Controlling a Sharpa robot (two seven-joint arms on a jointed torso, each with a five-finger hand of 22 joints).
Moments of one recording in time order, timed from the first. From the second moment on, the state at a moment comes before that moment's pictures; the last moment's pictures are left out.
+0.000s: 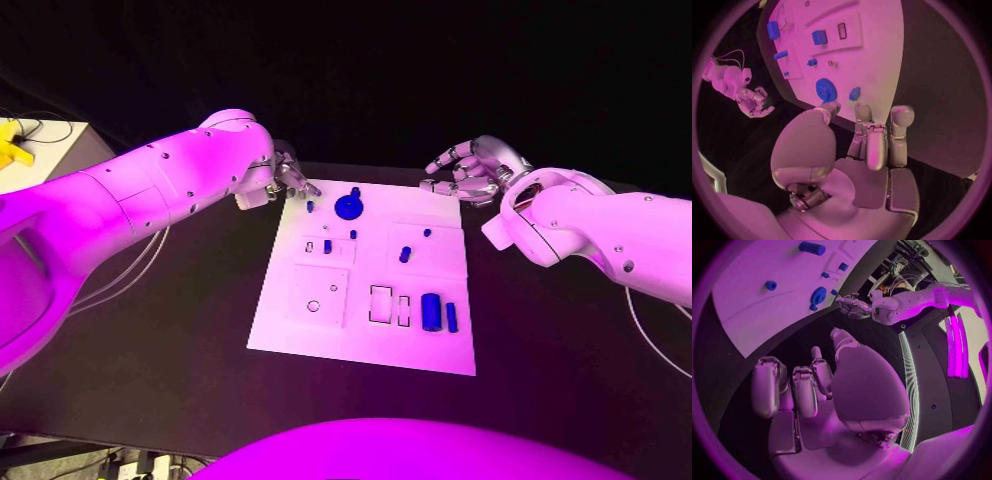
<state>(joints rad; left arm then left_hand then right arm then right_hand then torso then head) 1.33 -0.45 0.02 0.88 -1.10 0.24 -0.48 1.12 -0.20 0.35 0.29 0.33 0.80 0.10 0.71 0.68 1.06 0.02 1.08 0.65 1.46 -0.04 1.50 1.31 0.13 1.18 0.07 1.24 0.85 1.31 -0.79 -0.13 1.46 -0.83 -0.49 -0.07 1.39 -0.17 0.12 0.29 0.38 0.80 0.16 0.39 0.21 1.34 0.08 1.37 1.31 1.47 0.00 1.54 1.31 0.04 1.47 0.10 1.32 1.31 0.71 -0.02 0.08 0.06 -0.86</state>
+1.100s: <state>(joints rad) 1.32 -0.44 0.01 0.84 -1.10 0.29 -0.46 1.15 -0.17 0.35 0.29 0.33 0.80 0.10 0.71 0.67 1.05 0.03 1.07 0.65 1.47 -0.04 1.50 1.31 0.13 1.17 0.07 1.23 0.84 1.31 -0.79 -0.13 1.46 -0.83 -0.49 -0.07 1.39 -0.17 0.13 0.29 0.38 0.80 0.16 0.39 0.21 1.34 0.08 1.37 1.31 1.47 0.00 1.54 1.31 0.04 1.47 0.10 1.32 1.31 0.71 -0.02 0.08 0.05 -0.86</state>
